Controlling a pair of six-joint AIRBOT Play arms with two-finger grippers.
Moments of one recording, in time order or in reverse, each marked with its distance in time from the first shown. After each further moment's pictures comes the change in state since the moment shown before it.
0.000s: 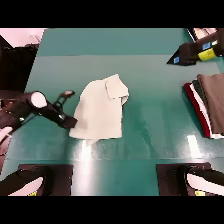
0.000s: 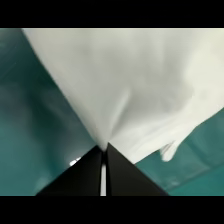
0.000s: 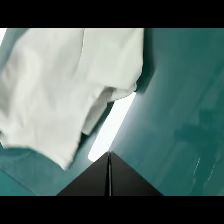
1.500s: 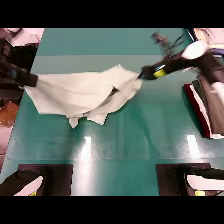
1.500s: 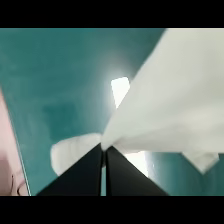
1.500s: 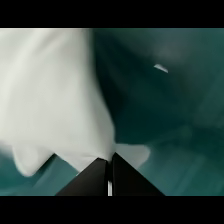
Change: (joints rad) left arm 0.054 0.089 0.550 0.407 -0.115 -0.082; right arm 0.063 -0.122 -0.239 0.050 -0.409 -0.101
